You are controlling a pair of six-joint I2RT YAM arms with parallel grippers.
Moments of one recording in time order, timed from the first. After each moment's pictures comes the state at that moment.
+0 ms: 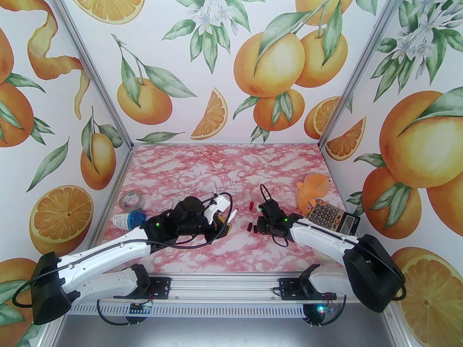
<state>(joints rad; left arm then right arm) -0.95 1.10 0.78 -0.21 0.27 -0.29 0.57 1.28 0.57 -0.40 0.09 0.63</state>
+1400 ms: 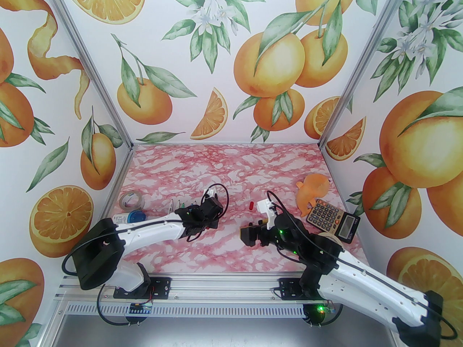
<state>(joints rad) -0.90 1.54 0.86 -0.34 -0.34 -0.68 0.91 0.72 0.59 -0.46 0.03 0.58</state>
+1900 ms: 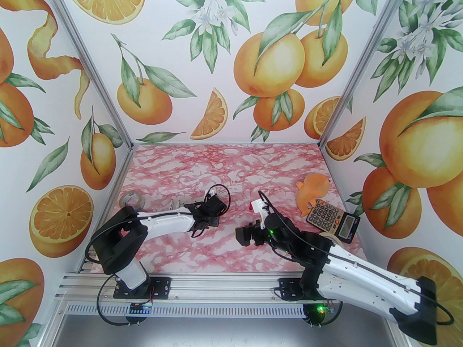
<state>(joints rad) -0.86 1.70 0.91 -0.35 -0.34 -0.69 0.96 0.82 0.62 -0.46 0.11 0.58</state>
